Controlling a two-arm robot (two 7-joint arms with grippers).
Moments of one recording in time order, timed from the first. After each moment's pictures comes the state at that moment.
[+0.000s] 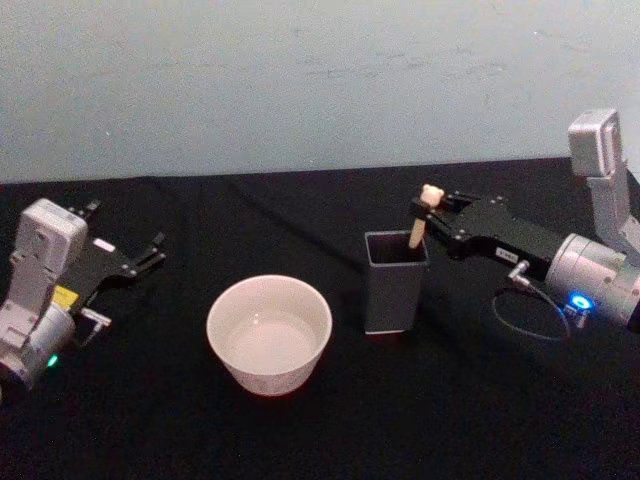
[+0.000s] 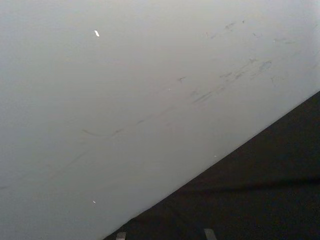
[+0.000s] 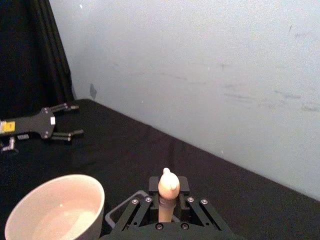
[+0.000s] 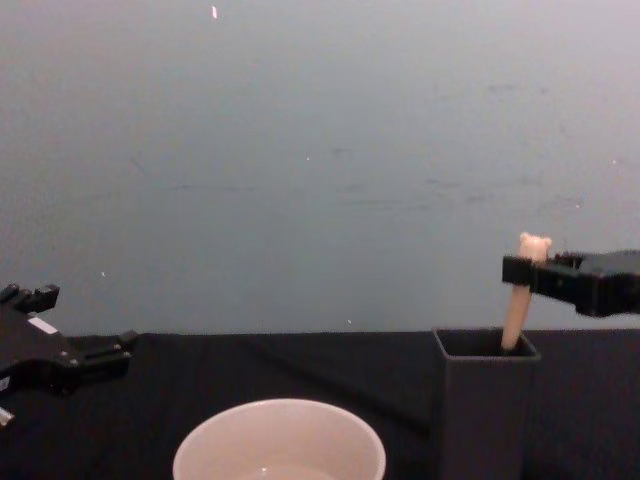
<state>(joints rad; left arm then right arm) -0.20 0.60 0.45 -1.41 -0.25 -0.12 0.03 0.31 0.53 -0.37 -1.45 0.57 0.09 0.56</state>
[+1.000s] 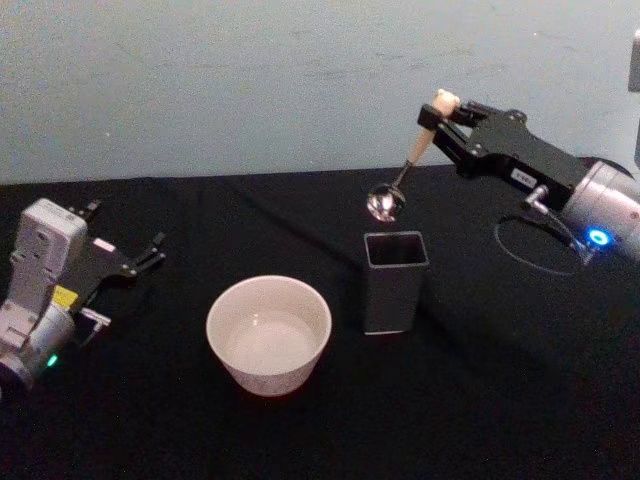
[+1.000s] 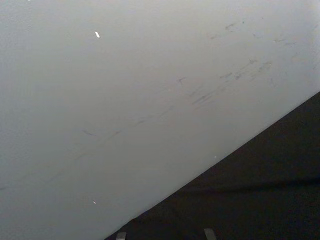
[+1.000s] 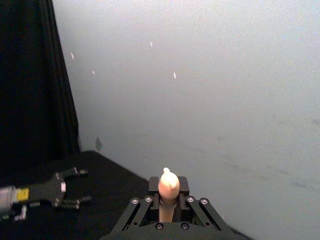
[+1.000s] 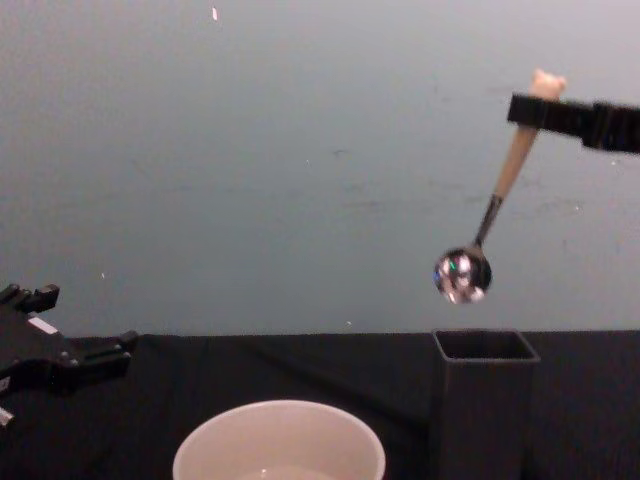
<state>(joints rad) -0.20 0.60 0.45 -1.41 -0.25 -0.12 0.03 0.35 0.55 -0.34 -1.57 0.70 0.08 0.52</state>
